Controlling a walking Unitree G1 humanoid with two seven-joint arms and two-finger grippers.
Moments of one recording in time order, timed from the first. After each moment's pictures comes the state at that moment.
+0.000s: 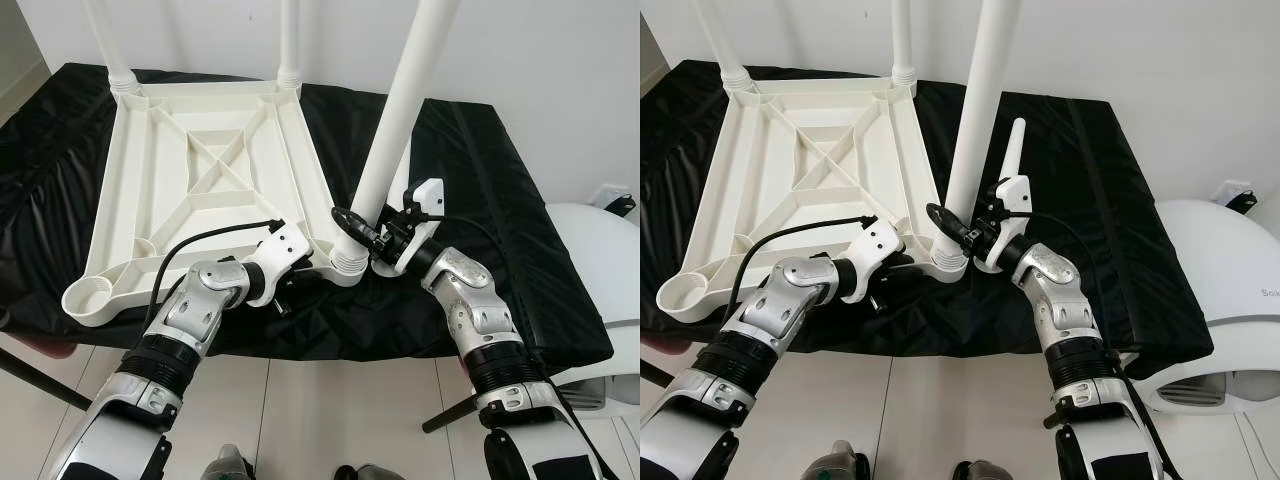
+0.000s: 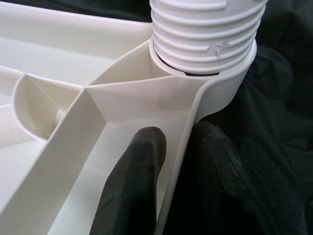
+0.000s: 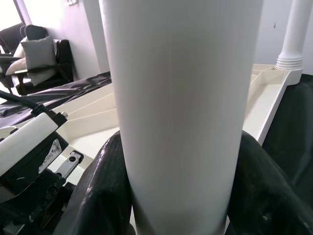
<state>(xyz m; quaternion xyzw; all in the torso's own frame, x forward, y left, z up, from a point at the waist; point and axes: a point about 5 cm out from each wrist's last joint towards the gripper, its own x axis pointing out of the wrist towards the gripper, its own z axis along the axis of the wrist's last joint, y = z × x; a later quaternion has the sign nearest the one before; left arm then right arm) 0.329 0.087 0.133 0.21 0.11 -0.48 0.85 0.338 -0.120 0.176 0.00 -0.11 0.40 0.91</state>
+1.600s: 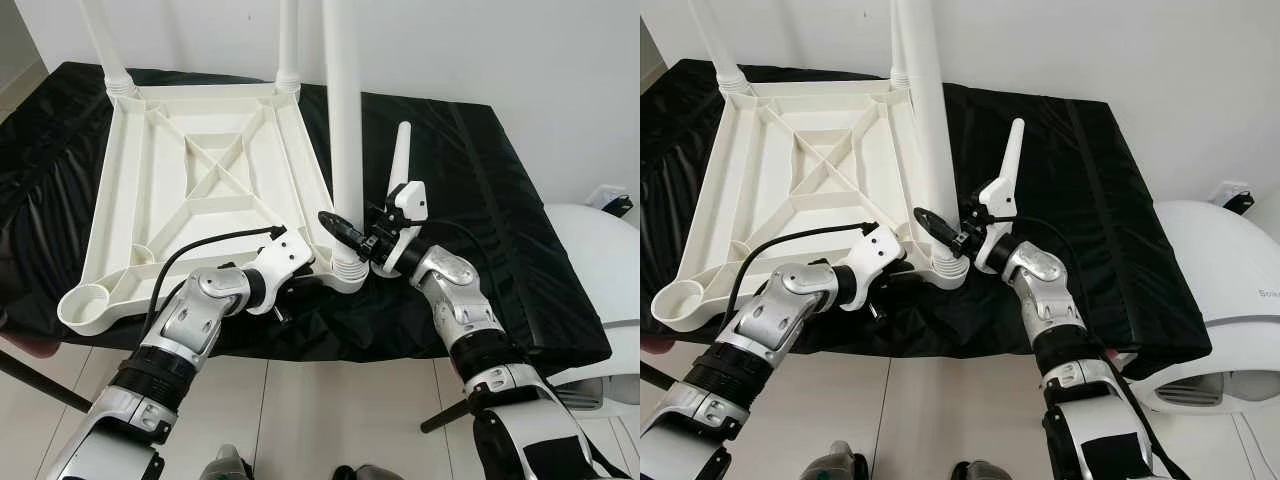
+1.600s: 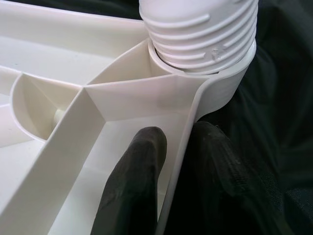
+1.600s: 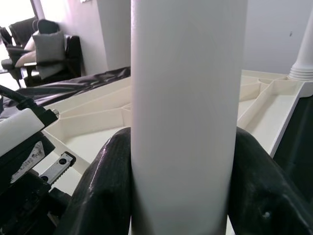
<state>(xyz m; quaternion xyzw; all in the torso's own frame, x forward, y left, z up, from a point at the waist) 0.318 0.086 0.133 0.21 0.12 -0.48 0.84 0.343 -0.112 0.160 0.00 -0.11 0.42 0.90</state>
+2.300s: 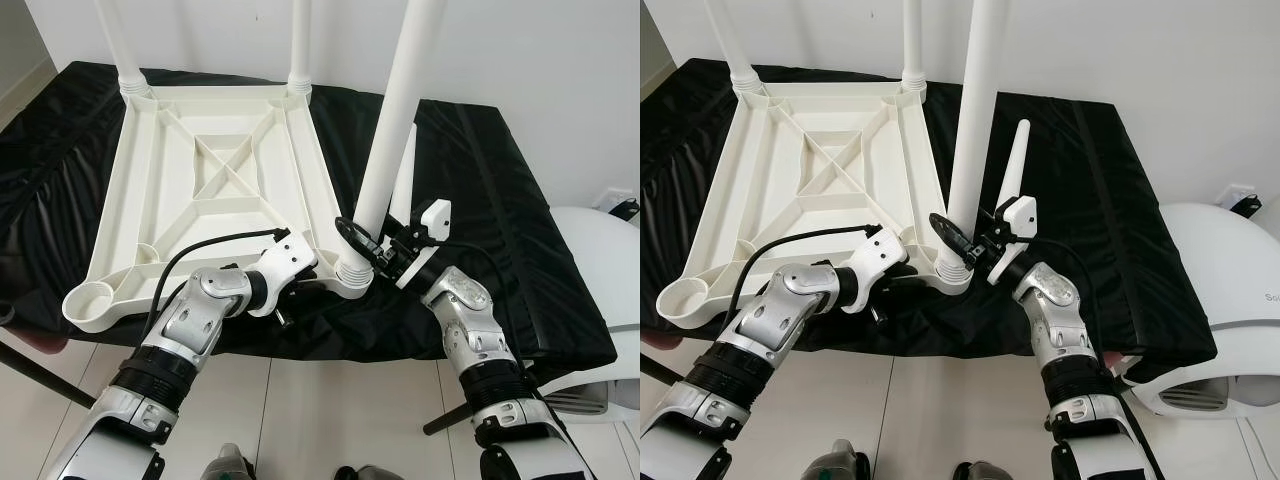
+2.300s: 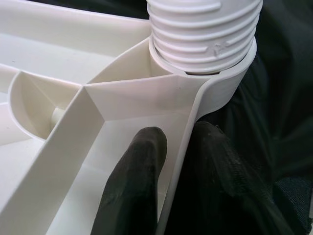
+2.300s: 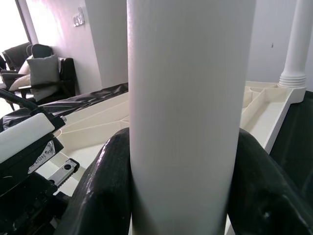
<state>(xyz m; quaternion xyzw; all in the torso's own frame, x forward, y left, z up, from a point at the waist) 0.317 0.084 0.133 0.21 0.12 -0.49 0.84 0.323 -0.126 0.157 0.03 -0.14 0.40 0.91</state>
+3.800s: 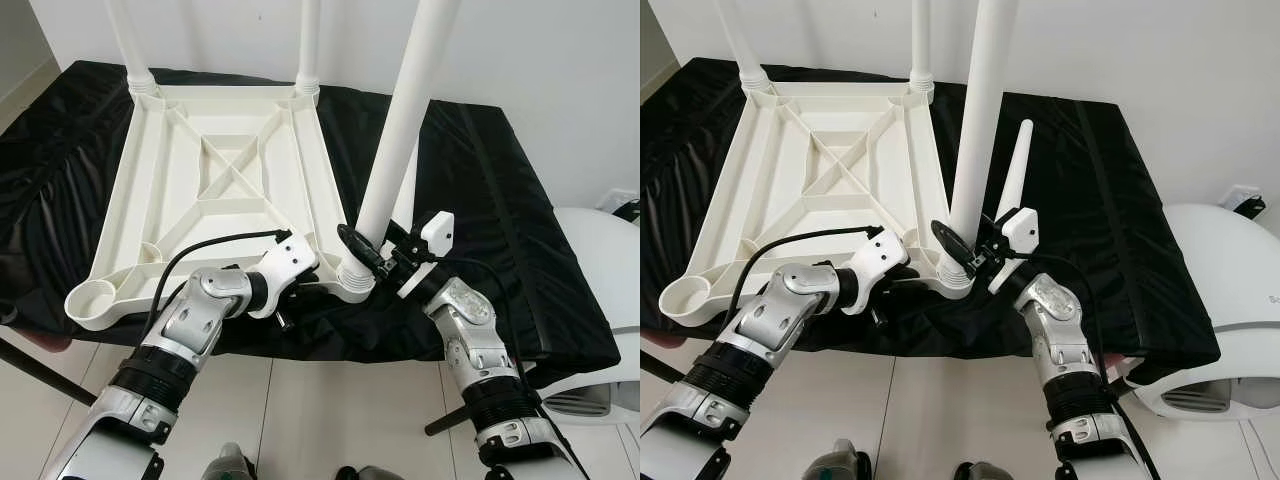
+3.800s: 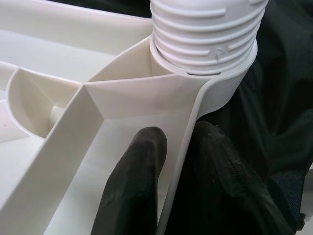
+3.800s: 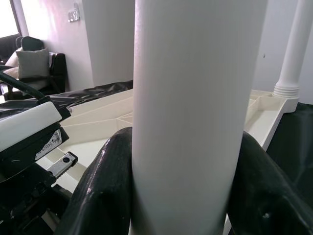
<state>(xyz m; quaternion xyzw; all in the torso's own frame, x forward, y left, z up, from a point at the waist) 0.315 0.084 0.134 0.21 0.12 -0.50 0.83 0.310 -0.125 0.147 0.00 -0.15 0.38 0.91</state>
